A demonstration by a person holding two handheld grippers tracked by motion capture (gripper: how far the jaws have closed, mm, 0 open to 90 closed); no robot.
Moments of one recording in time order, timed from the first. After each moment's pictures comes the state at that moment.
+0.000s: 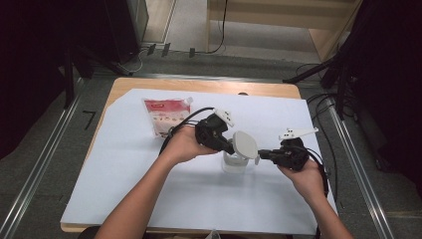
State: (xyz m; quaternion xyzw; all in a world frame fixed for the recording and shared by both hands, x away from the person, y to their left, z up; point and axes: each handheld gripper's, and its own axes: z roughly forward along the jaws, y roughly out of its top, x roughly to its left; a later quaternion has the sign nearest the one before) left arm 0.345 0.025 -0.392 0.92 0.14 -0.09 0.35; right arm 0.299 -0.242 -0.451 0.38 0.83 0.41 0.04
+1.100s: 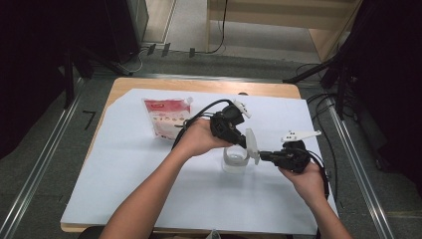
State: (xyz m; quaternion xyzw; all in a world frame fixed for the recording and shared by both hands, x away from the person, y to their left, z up) left arm 0.354 -0.016 -0.377 0.92 0.14 -0.09 0.34; right arm 0.294 -0.246 -0.456 0.38 0.82 0.43 0.03
